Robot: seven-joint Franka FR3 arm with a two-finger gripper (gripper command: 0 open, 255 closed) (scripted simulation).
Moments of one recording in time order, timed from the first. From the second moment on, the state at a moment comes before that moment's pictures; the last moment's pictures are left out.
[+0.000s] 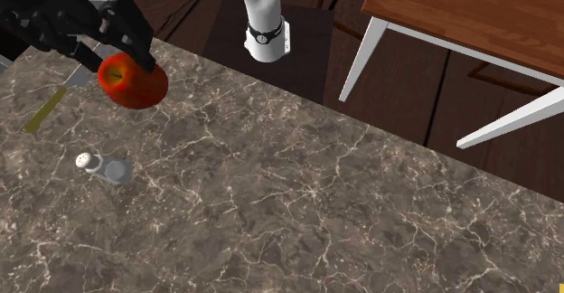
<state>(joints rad) -0.20 -0.17 0.02 -1.66 0.07 1.48 -0.30</state>
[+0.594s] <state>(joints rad) -0.26 -0.11 -0.07 -1.64 0.05 1.50 -0.46</state>
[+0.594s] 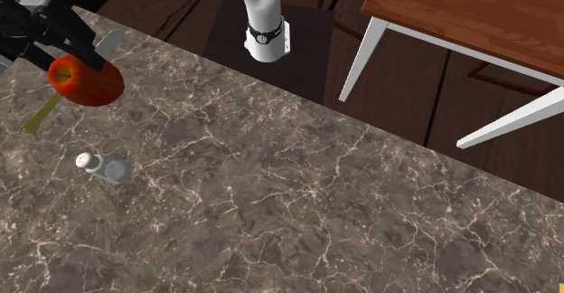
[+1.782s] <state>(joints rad) -0.26 -0.14 -0.07 -1.92 0.05 1.75 -0.47</state>
